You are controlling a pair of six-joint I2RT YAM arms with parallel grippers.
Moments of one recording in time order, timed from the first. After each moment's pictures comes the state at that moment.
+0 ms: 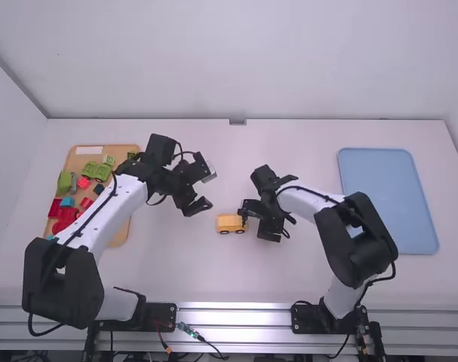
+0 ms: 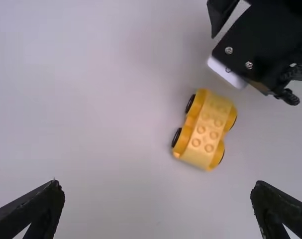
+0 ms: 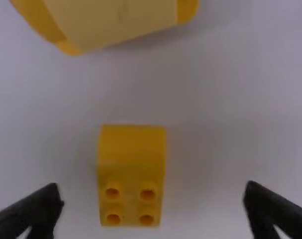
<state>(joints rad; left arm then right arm) -0.20 1.47 1.08 -0.72 0.48 0.75 0.51 1.83 1.01 -0.71 -0.02 -0.89</state>
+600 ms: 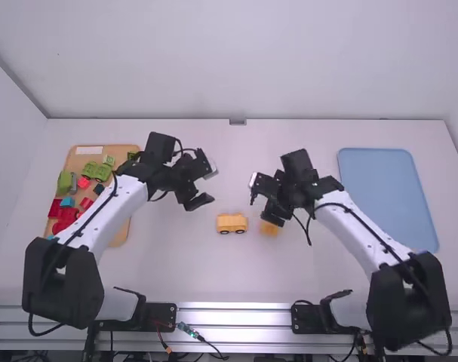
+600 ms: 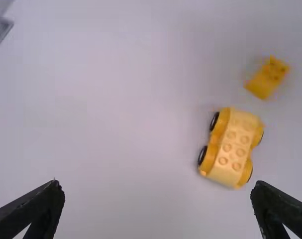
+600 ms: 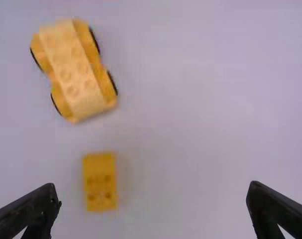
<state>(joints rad) -0.20 1.47 1.06 -0.60 0.54 0.84 0.36 1.41 0.92 -0.57 -0.32 -0.90</state>
